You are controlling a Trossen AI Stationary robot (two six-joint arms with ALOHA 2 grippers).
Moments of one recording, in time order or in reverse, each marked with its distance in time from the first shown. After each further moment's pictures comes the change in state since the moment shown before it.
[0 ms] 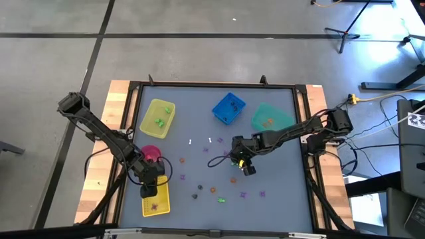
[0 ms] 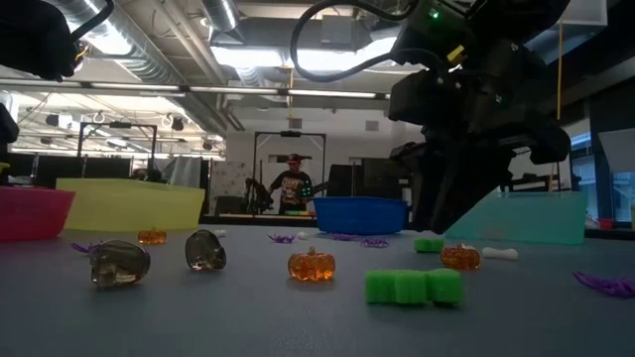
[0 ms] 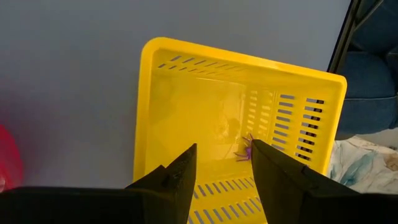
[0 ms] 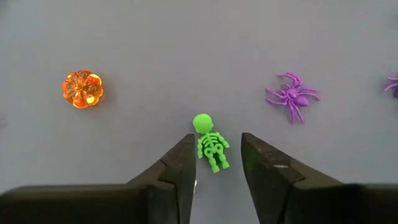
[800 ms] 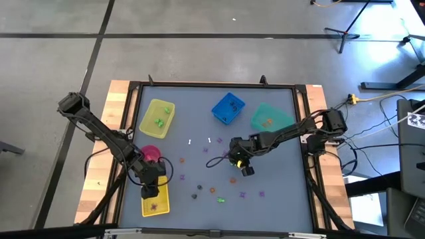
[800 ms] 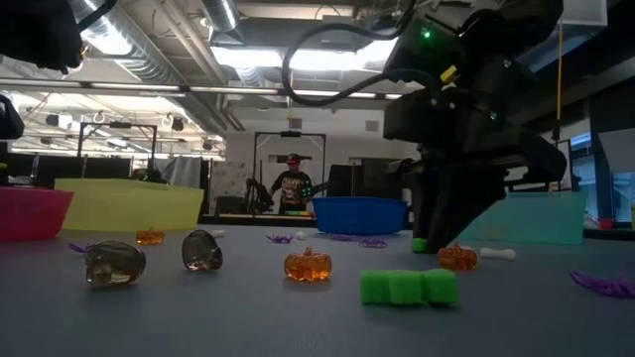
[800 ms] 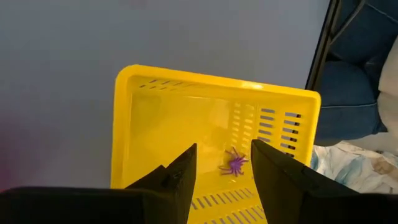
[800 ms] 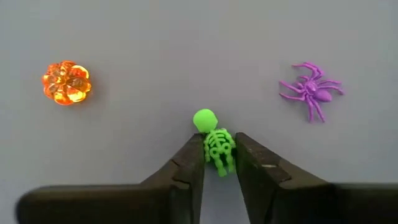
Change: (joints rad) left arm 0.000 0.001 0.001 0.061 -0.017 0.000; right arm 0.000 0.082 0.003 0.034 -0.011 0.000
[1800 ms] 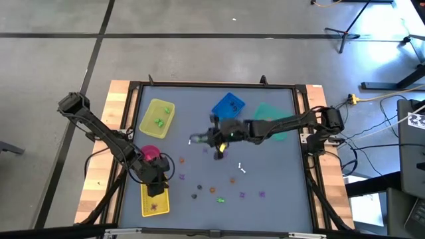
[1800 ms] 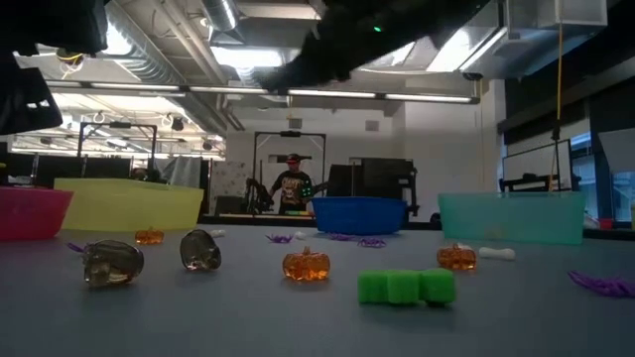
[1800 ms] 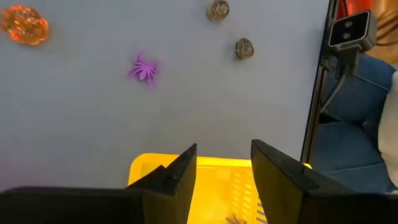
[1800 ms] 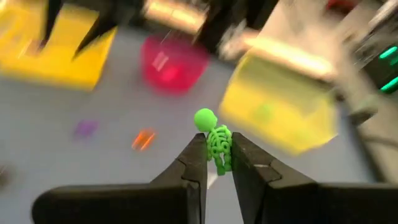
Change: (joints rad) left arm 0.000 0.000 0.000 0.090 -0.231 0.010; right arm -0.097 0.003 0.299 0.398 0.154 -0.163
